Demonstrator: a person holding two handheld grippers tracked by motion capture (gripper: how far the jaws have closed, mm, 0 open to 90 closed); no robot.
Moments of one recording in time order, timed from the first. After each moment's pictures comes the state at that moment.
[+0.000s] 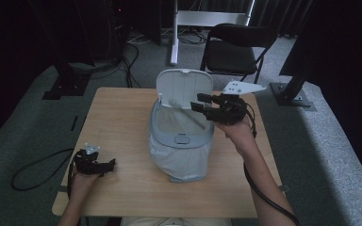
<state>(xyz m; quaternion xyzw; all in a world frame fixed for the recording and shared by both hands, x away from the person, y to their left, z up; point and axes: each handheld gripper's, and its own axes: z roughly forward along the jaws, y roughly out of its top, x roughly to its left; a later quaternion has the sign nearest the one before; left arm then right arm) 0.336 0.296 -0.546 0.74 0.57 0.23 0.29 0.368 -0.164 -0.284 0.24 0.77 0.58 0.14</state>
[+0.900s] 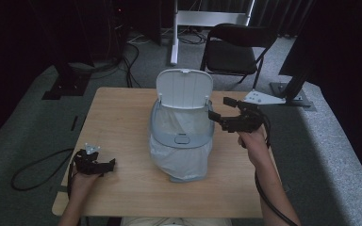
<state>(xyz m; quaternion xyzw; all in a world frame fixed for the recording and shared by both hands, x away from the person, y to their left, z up) 0.336 0.296 -0.546 0.74 0.57 0.23 0.29 0.359 -0.211 -0.313 0.32 0.73 0.58 0.17</state>
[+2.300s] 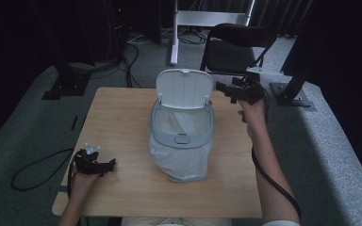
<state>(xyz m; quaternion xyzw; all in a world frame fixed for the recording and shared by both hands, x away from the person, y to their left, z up) 0.337 0.296 -0.546 0.74 0.57 0.23 0.29 0.452 -0.231 -0.308 0.44 0.69 0.55 0.18</state>
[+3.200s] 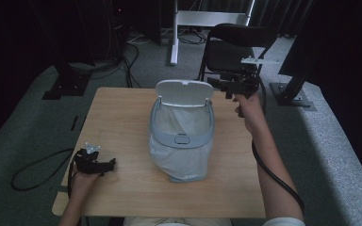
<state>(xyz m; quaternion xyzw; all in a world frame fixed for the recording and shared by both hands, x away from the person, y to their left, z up) 0.338 0.296 -0.546 0.74 0.57 0.23 0.29 0.450 -0.211 -0.277 0.37 0.72 0.58 0.09</state>
